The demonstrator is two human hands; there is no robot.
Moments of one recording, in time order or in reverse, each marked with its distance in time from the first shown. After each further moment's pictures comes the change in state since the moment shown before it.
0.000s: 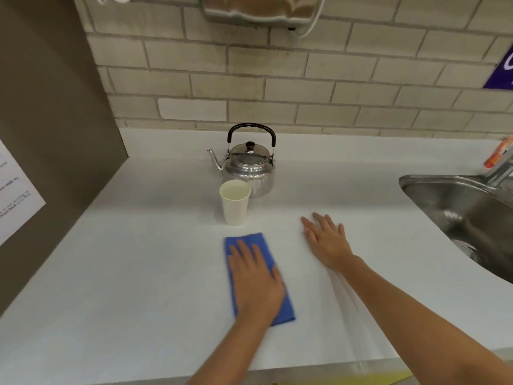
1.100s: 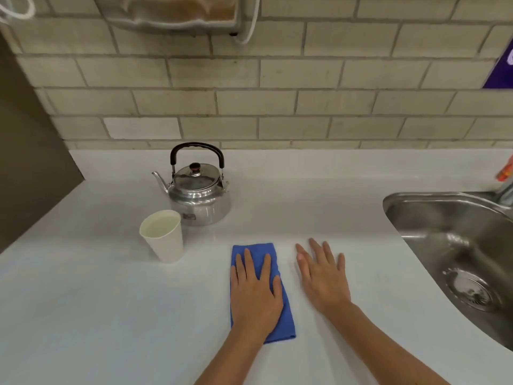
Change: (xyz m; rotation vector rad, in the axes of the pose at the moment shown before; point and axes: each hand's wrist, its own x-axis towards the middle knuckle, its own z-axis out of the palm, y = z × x) left_hand 0.064 0.128 0.063 -0.087 0.065 0.107; right_hand 0.021 0.099 -0.022 0.052 0.043 0.012
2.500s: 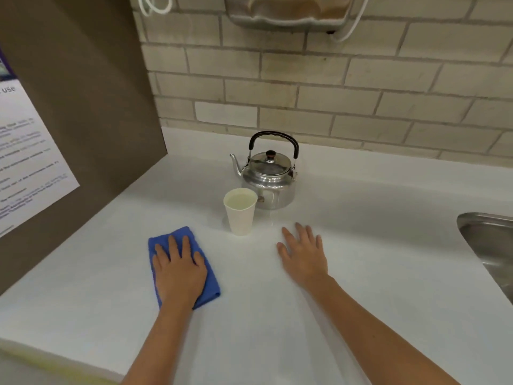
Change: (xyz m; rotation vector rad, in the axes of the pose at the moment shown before) left_hand -0.043 -0.199 -0.107 0.076 0.158 -0.577; right_hand 0.017 -0.137 0.054 -0.055 -0.069 -0.252
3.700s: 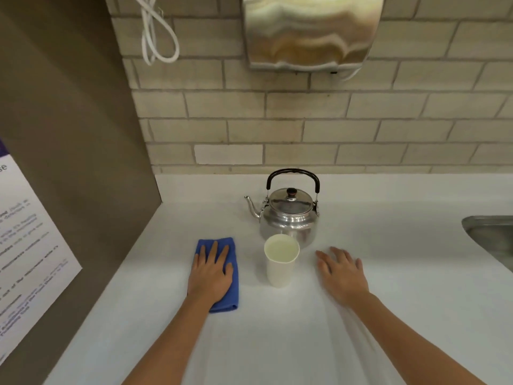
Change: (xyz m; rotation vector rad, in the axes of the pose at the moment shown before) left_hand 0.179 -0.012 0.021 0.100 -0.157 0.585; right_hand 0.041 -0.034 -0.013 -0.019 0.057 0.316
